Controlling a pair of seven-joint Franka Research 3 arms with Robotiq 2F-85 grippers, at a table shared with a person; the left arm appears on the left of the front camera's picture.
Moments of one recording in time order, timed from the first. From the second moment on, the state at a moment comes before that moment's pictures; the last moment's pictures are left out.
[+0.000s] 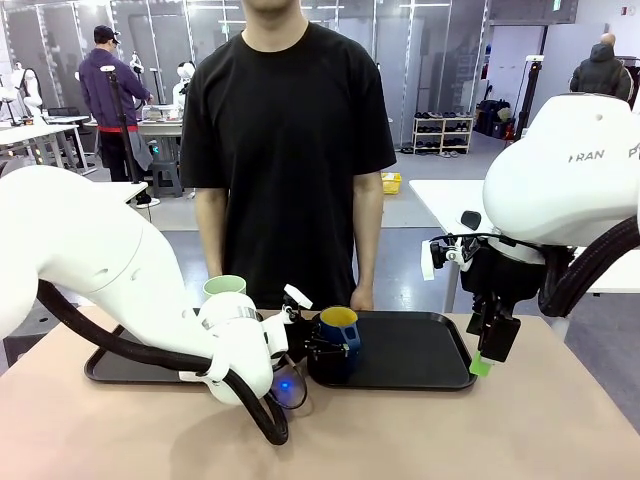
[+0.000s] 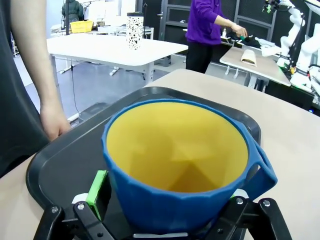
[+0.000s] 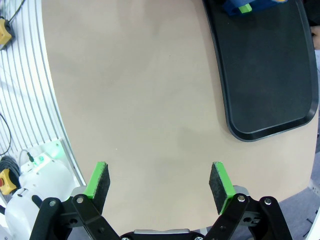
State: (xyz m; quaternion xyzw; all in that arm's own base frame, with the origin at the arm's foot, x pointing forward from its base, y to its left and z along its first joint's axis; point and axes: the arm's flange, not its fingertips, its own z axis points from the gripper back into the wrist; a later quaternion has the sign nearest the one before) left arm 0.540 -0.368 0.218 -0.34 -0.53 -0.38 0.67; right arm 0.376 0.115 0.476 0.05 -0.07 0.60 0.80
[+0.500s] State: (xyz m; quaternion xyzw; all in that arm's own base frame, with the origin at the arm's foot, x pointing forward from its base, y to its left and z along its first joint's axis) left arm 0.540 -0.358 0.231 -0.33 -0.54 -0.39 0.67; right arm 0.376 0.115 0.476 0.05 -0.07 0.60 0.80
